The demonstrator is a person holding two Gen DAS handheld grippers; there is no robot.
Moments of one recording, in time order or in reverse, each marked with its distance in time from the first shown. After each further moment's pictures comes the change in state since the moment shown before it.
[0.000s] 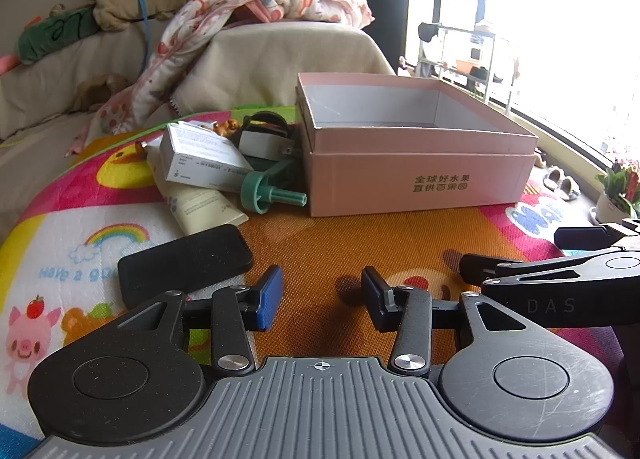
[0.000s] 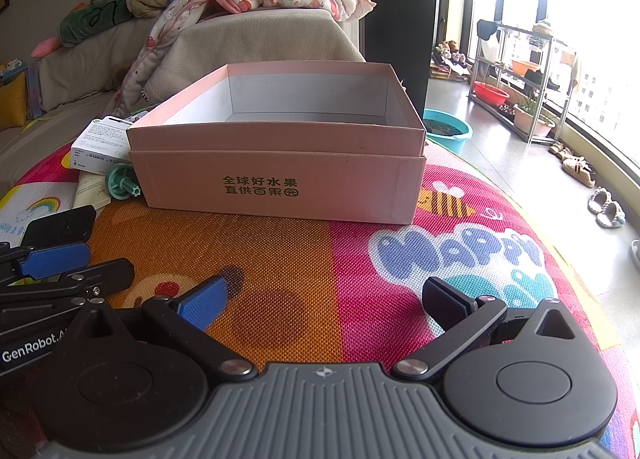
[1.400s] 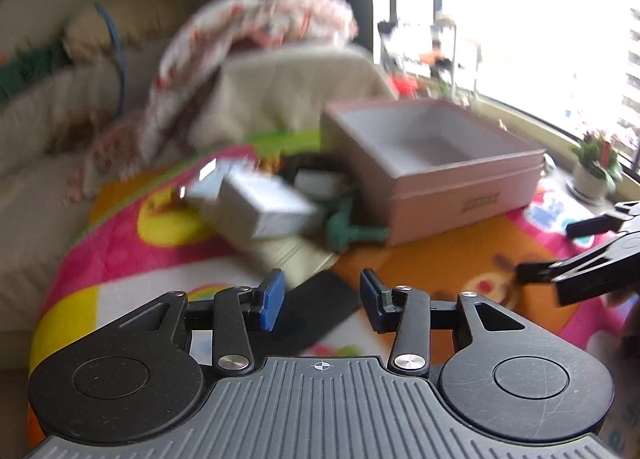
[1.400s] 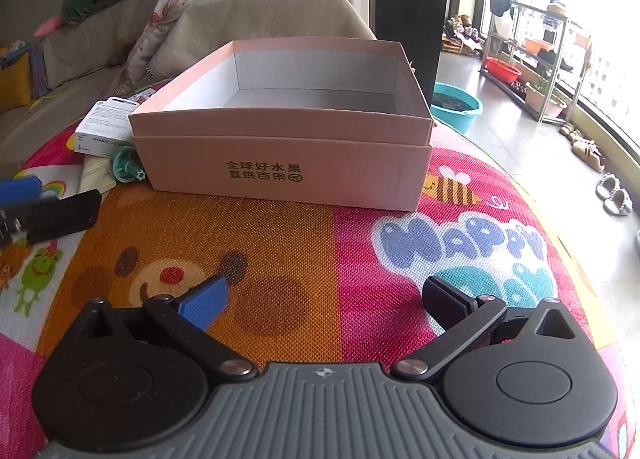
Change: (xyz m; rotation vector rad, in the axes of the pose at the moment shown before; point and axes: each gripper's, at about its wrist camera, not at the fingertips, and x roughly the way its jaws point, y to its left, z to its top) left arm -0.014 0.091 0.040 0.135 0.044 -0.112; right arm 0.005 0.000 0.011 -0.024 0.106 0.026
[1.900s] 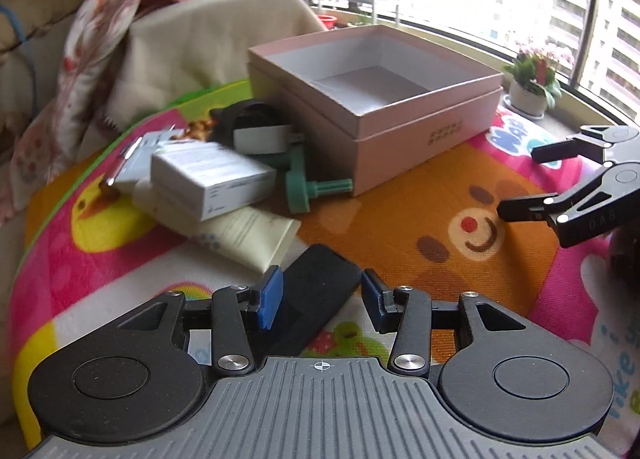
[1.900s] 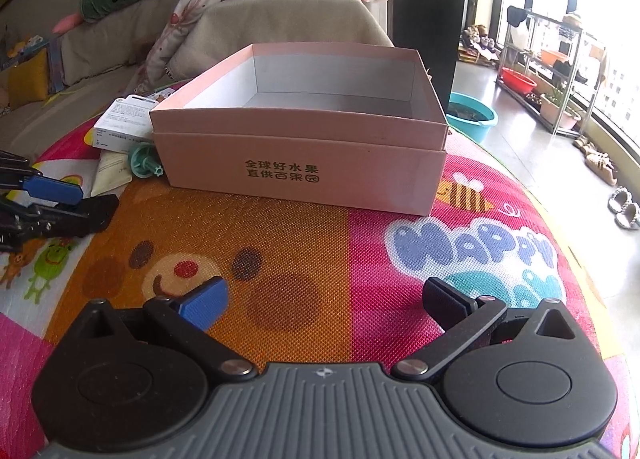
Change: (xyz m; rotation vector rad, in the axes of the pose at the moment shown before) left arm 0.031 -0.005 0.004 0.200 0.146 -0.181; right arm -0.007 -0.001 -0.006 -0.018 -0.034 0.041
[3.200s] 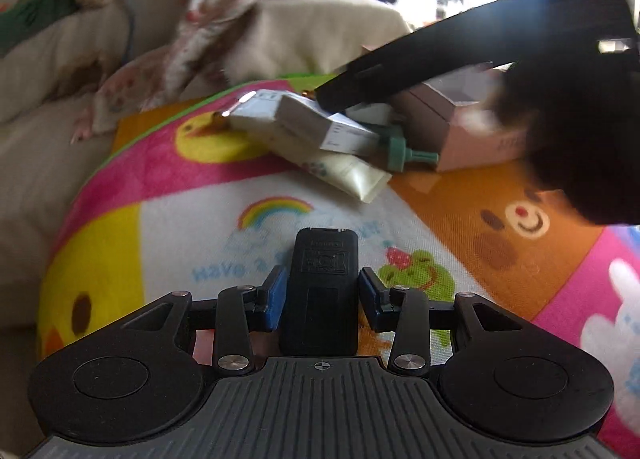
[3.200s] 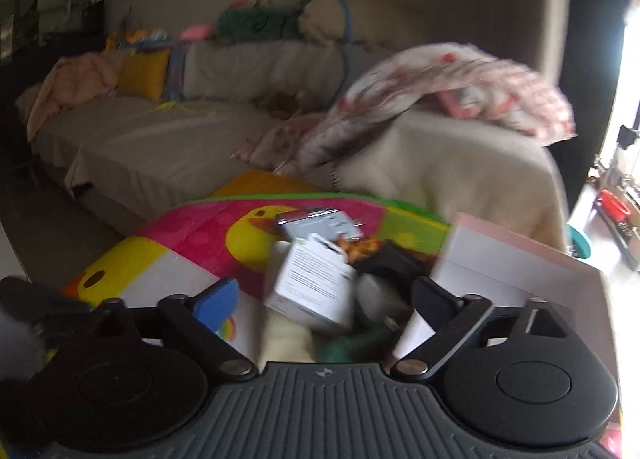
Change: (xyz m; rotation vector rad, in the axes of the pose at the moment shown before) left arm -0.044 0.033 -0.065 -0.281 -0.086 0.142; right arm 0.030 0.167 0.130 -0.330 -0.114 0.246
